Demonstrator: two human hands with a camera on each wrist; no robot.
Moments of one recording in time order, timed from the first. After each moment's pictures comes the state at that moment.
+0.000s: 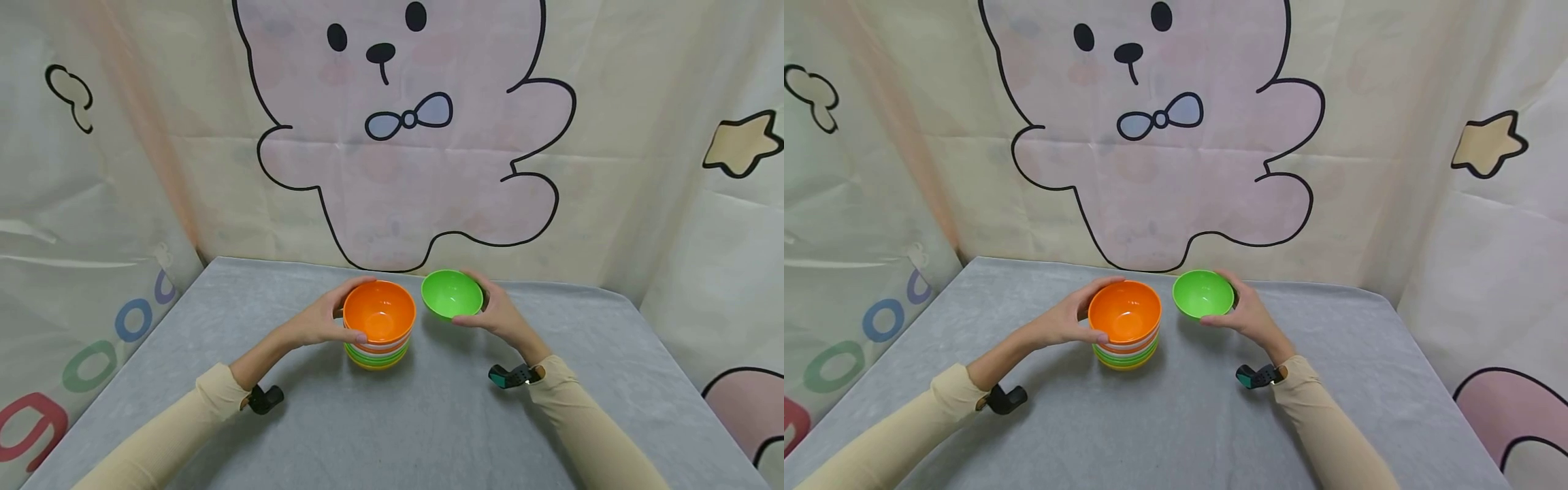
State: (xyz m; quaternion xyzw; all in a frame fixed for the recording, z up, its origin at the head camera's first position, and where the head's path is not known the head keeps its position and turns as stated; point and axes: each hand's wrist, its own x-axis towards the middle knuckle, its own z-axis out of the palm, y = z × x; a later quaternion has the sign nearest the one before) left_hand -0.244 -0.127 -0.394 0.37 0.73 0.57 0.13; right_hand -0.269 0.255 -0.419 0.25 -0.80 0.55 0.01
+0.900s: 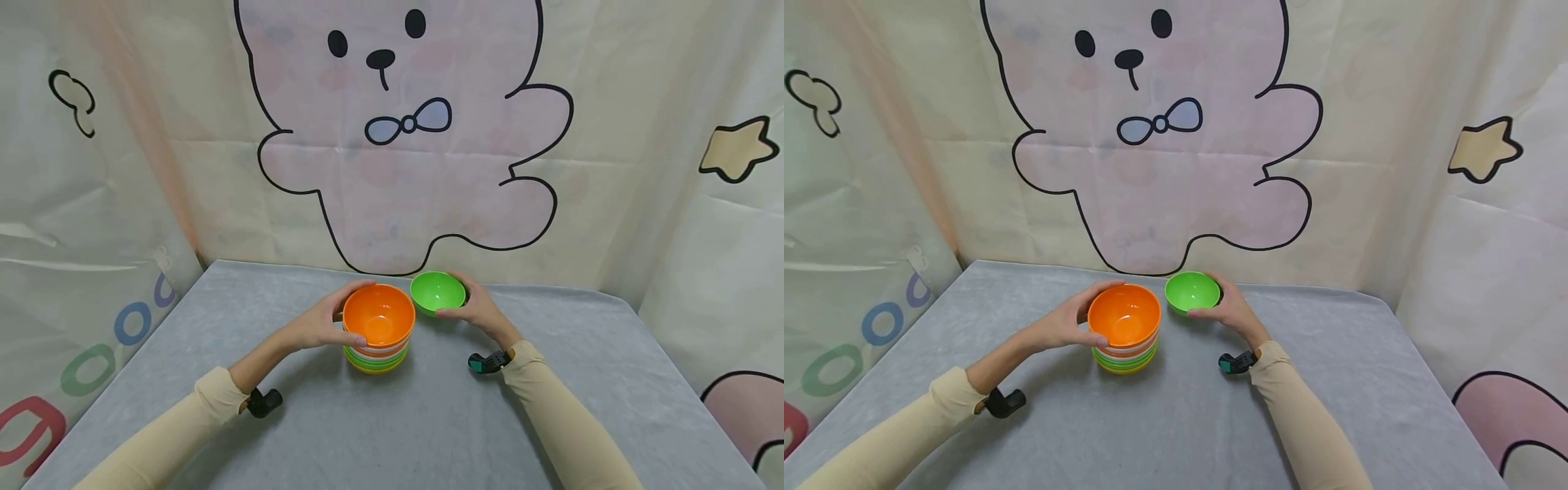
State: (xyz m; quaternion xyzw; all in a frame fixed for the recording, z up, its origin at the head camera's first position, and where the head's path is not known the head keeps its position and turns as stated) left_hand -0.244 -0.128 -0.395 0.37 0.73 0.56 0.13; right_hand -0.305 0.237 -0.442 0.18 -0.83 0.53 0.00
